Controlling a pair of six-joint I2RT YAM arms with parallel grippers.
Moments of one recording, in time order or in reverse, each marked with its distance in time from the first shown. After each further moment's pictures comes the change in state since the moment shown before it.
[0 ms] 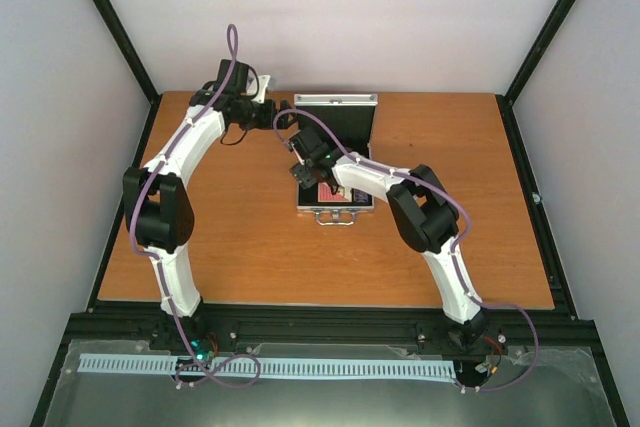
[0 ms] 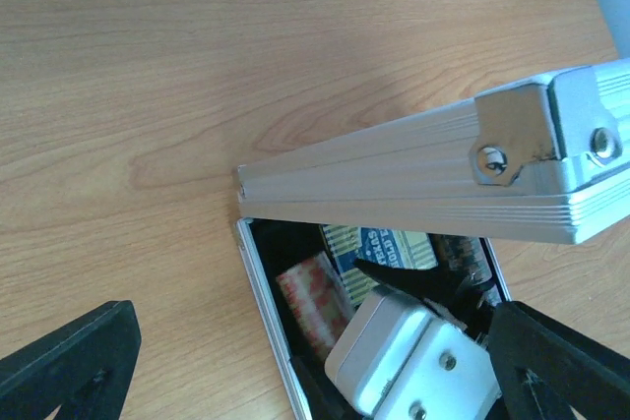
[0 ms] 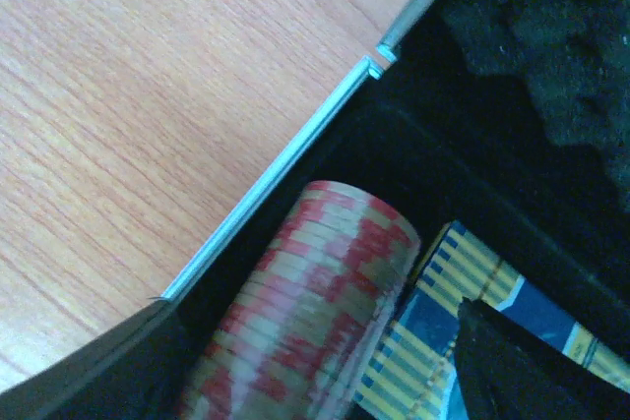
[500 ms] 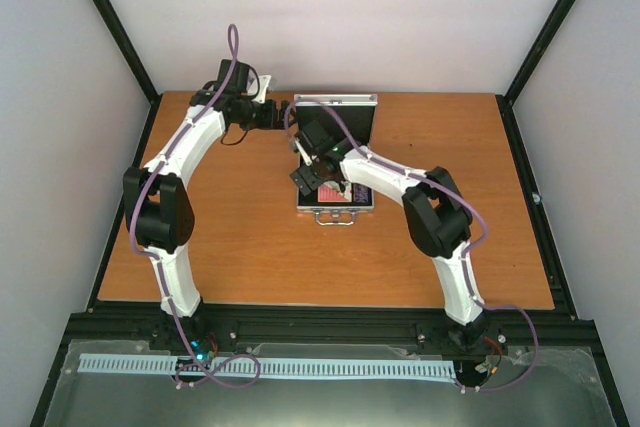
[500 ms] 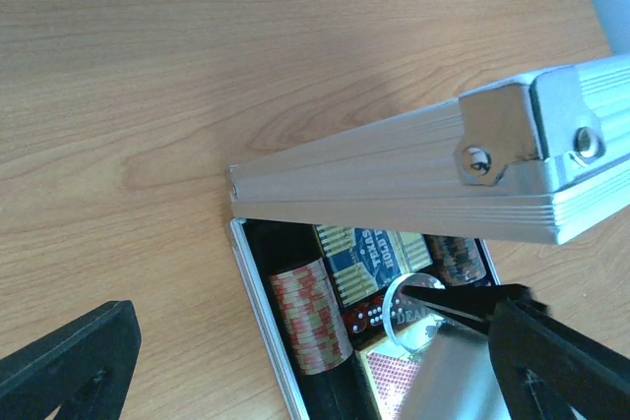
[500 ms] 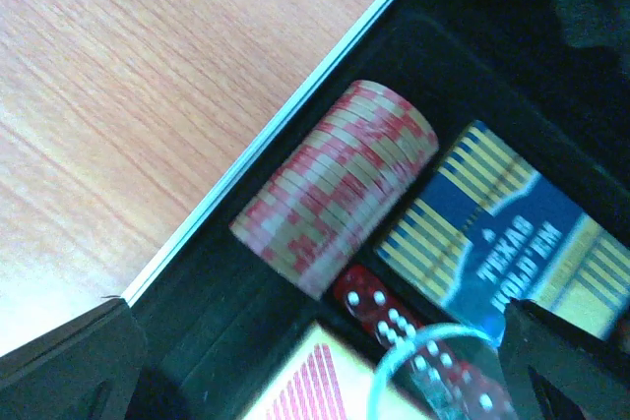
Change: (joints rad) left arm 0.000 0.000 0.002 0.000 0.006 0.000; right arm -0.013 -0.082 0.001 -0.191 -0.108 0.049
